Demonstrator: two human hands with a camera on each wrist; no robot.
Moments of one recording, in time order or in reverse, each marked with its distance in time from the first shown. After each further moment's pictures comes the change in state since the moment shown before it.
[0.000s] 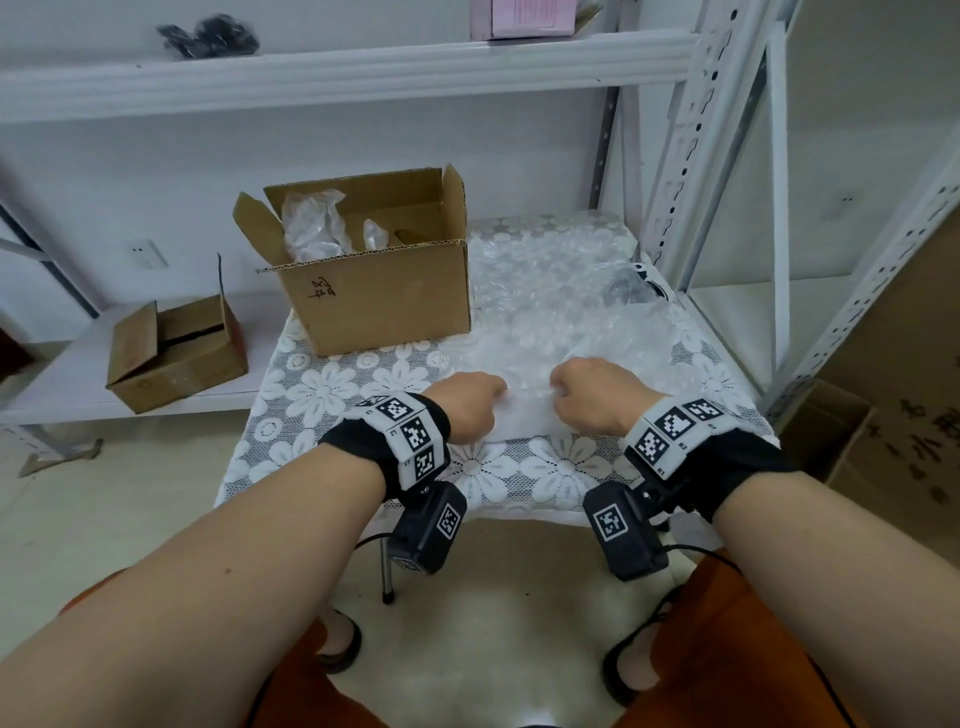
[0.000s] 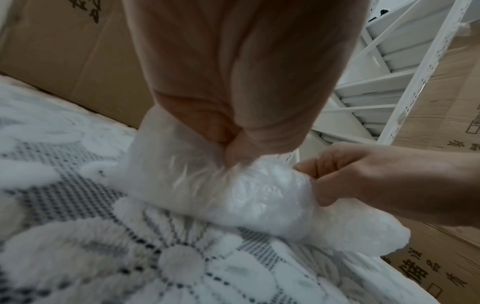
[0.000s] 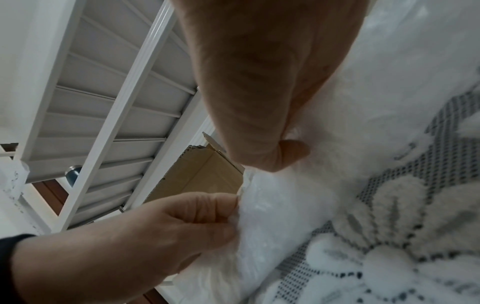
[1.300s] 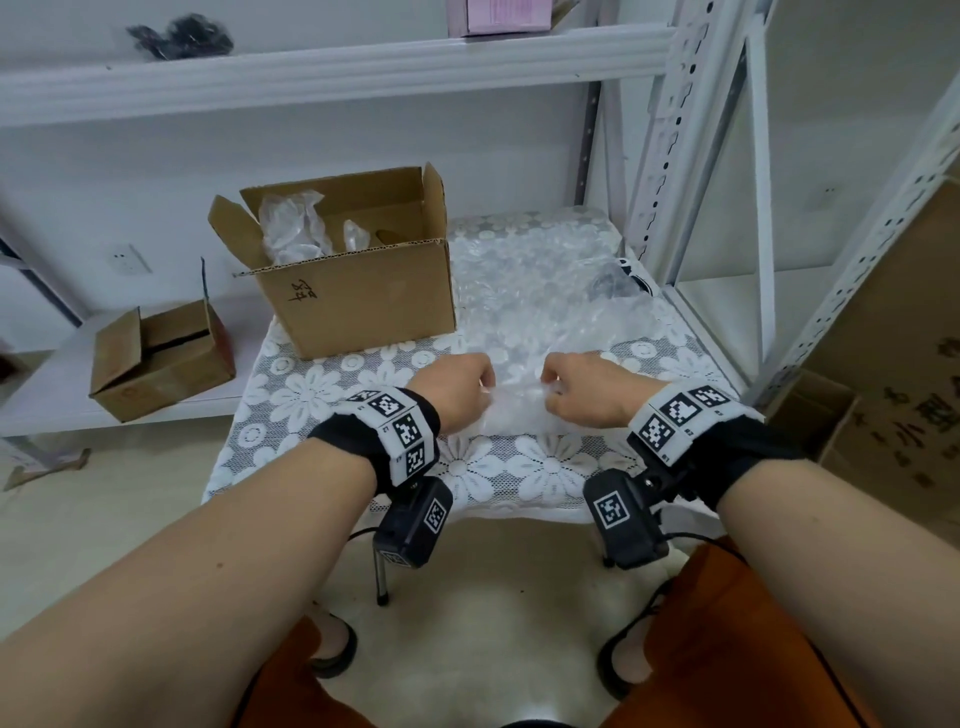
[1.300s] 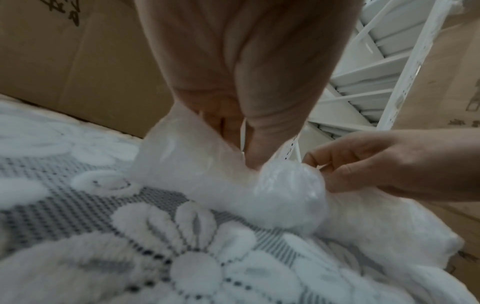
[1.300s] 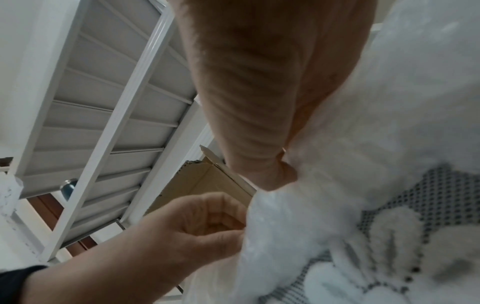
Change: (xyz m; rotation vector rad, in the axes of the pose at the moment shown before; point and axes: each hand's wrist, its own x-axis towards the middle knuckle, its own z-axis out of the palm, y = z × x) left_hand 0.012 -0.001 0.002 -0.063 0.209 0.029; right_hand -0.006 0.011 -0.010 0.105 -0.089 -0.006
